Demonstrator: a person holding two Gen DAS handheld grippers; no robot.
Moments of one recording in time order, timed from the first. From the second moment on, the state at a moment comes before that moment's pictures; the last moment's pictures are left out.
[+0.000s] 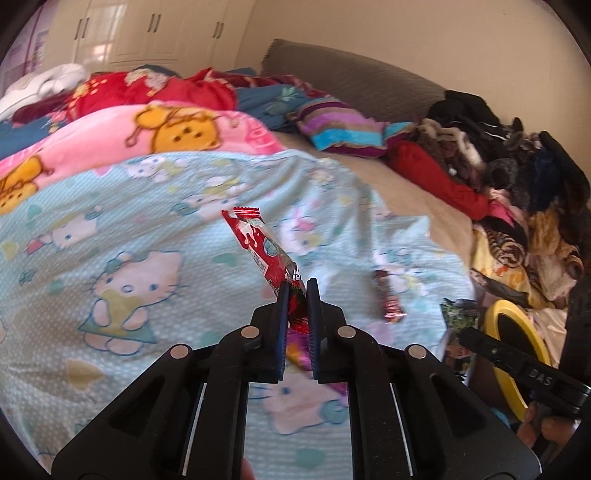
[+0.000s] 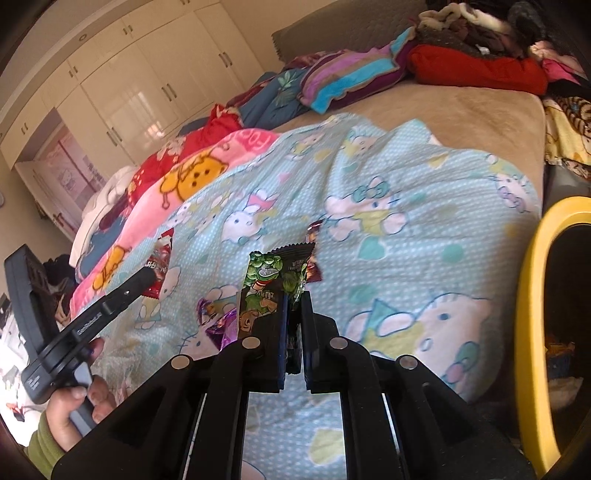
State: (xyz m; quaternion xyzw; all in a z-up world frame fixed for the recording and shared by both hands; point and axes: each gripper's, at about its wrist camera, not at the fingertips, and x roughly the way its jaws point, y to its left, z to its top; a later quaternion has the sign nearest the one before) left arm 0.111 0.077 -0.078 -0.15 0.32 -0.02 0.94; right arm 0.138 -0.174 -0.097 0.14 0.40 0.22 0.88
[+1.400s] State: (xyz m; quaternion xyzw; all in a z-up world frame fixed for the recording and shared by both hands) left arm 0.095 -0.089 -0.036 -0.07 0.30 -0.21 0.93; right arm 0.116 -0.356 -0.069 0.25 0.33 0.05 0.91
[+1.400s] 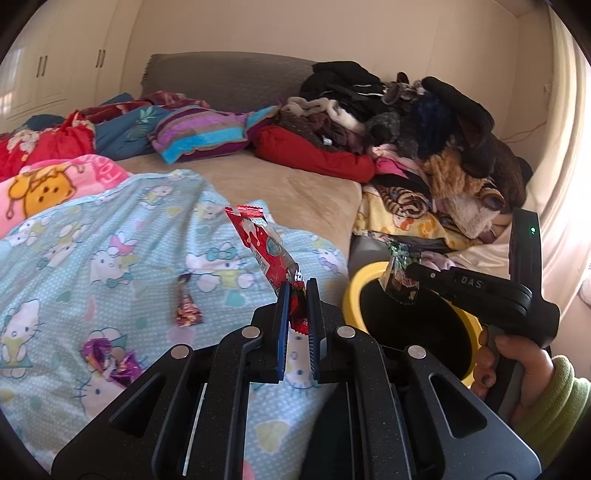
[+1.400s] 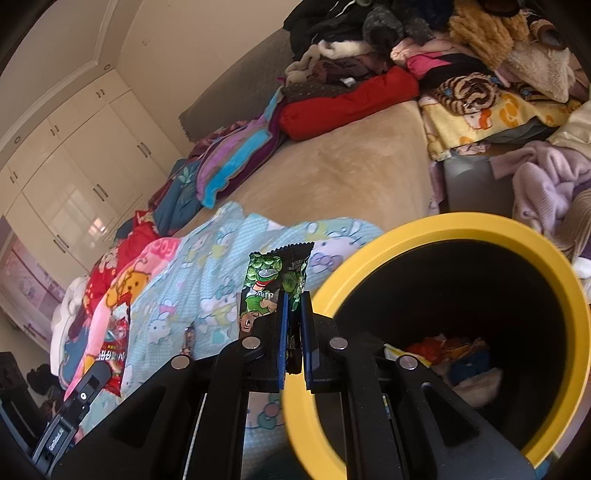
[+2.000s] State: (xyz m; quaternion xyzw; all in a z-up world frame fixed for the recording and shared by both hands) left arm 0.086 -0.146 -0.037 -0.03 0.31 -0.27 0.91; right arm 0.100 -0.413 -0.068 0.25 0.32 -0.02 0.91
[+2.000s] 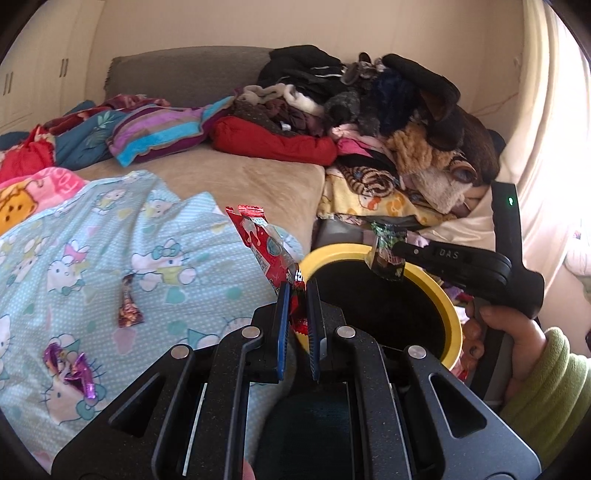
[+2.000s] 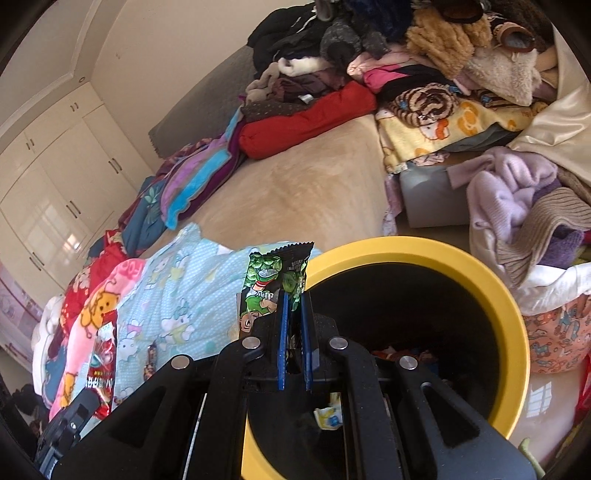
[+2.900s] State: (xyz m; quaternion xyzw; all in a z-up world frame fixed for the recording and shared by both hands) left arm 0.082 -0.235 -0.072 0.04 0.34 -0.33 0.88; right arm 0.092 -0.478 -0.101 0.30 0.35 -0.07 0.88
